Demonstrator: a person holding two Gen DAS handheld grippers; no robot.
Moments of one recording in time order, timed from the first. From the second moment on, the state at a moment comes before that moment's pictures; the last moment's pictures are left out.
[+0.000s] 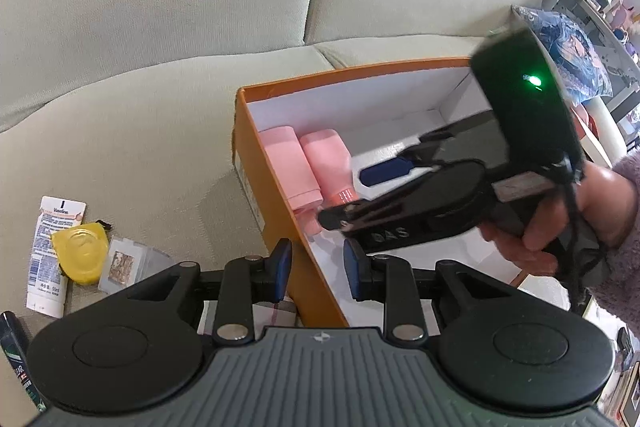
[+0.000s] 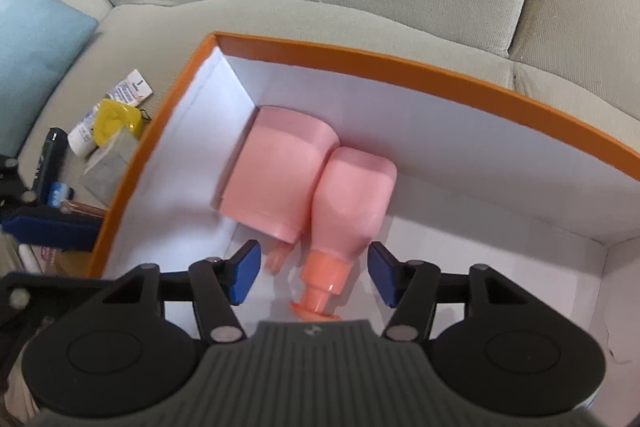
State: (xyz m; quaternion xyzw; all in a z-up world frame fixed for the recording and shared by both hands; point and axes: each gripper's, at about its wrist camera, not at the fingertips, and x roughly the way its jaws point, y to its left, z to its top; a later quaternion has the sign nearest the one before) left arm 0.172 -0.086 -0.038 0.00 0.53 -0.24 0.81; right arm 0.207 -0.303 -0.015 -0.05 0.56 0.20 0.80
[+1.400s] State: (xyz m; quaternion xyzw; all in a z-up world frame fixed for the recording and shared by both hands) left arm 0.050 0.095 -0.027 -0.13 0.48 -0.08 0.86; right arm 0.075 -0.161 0.069 0.02 0.40 0.17 0.90
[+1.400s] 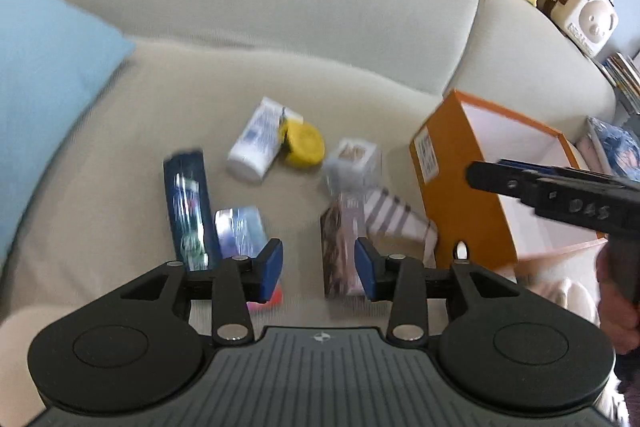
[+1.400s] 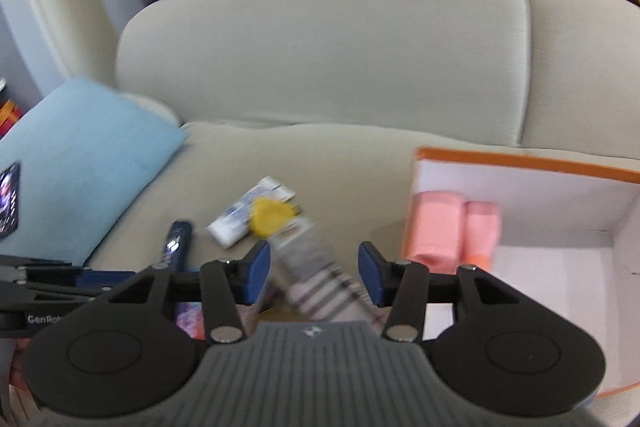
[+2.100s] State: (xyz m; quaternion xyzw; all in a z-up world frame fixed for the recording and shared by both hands) left arm 0.090 0.075 -0.076 -0.19 0.51 -0.09 0.83; right arm 0.079 -0.109 0.008 -0.10 0.46 0.13 0.88
